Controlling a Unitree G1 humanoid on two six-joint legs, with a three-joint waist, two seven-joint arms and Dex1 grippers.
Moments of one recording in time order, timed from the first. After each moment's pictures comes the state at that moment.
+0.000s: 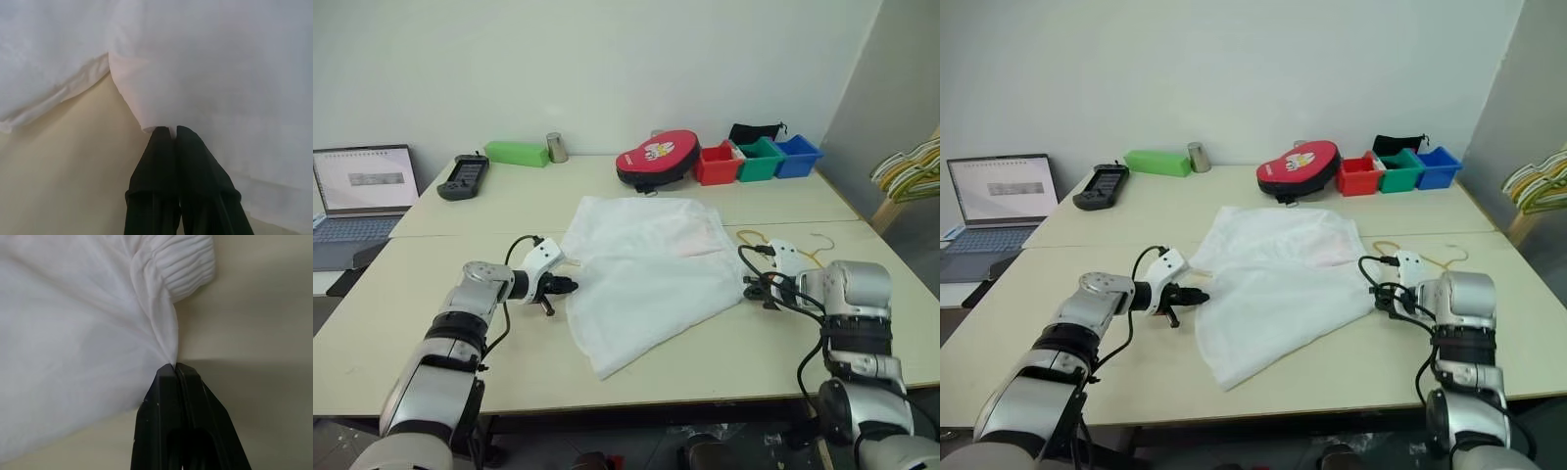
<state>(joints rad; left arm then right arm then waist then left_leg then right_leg) -0.78 0.59 -0.19 0.96 0.02 0.10 -1.09 -0.59 -0.29 -0.29 0.00 0.15 1.58 0.35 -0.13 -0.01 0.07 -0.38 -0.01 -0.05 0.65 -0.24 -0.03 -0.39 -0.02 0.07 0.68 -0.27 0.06</state>
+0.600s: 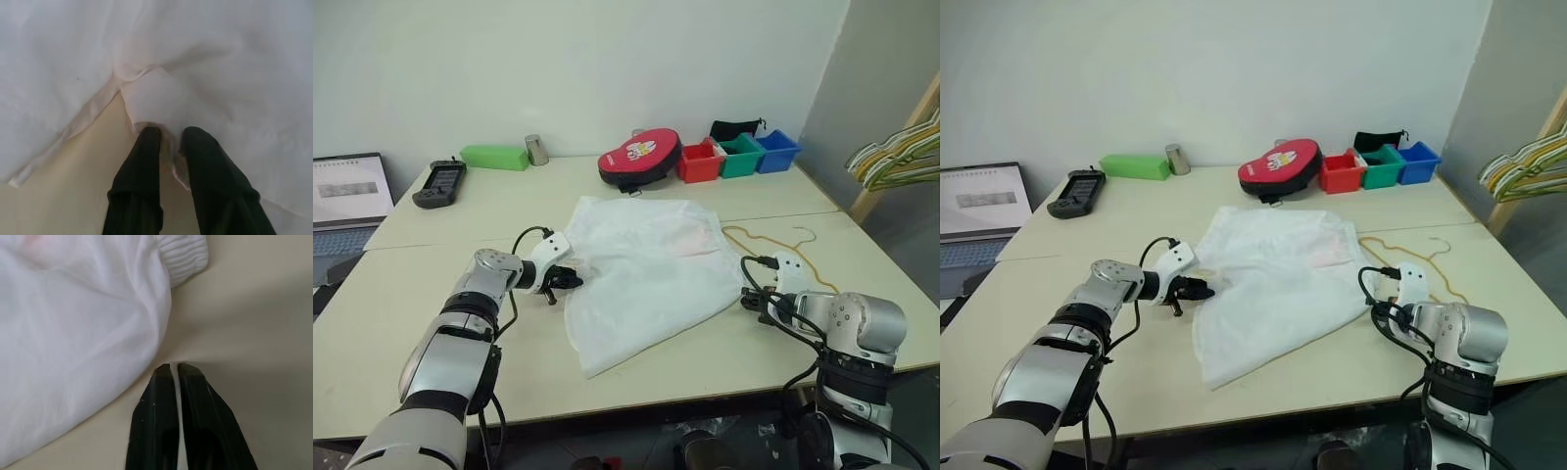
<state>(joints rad) -0.89 0.55 -0.18 1.18 0.12 -0.04 -1.08 -0.48 -0.18 -0.39 -0.22 0.28 1.61 0.18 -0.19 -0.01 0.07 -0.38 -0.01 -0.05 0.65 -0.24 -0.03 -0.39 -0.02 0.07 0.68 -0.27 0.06</state>
